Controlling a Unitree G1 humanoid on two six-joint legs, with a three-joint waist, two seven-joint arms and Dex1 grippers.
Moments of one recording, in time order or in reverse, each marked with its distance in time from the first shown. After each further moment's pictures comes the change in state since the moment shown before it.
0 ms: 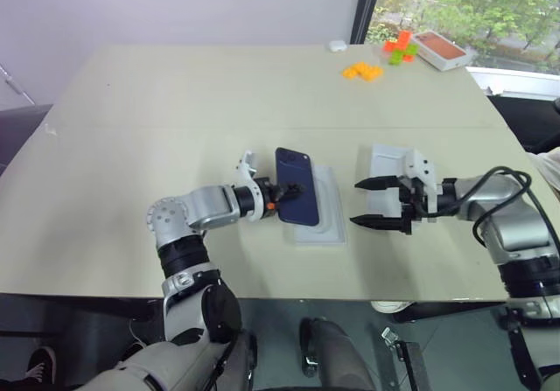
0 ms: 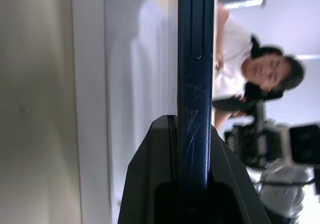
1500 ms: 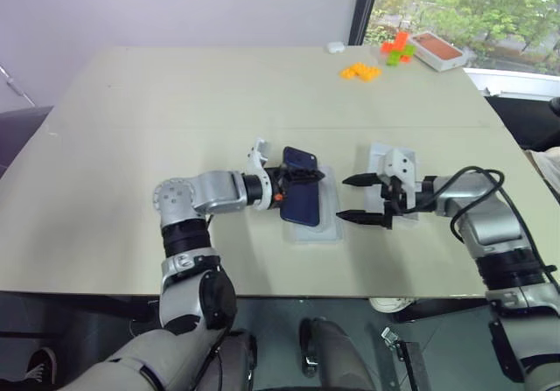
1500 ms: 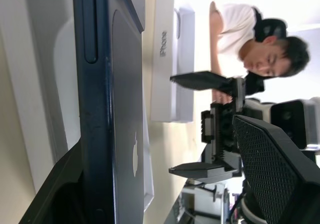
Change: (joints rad) left arm -0.101 0.067 -0.068 0.104 -0.029 -0.021 0.016; right arm -0.056 0.081 0.059 0.078 -0.060 -0.055 -0.057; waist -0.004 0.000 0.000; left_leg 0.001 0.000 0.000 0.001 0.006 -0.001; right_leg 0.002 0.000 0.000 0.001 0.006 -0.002
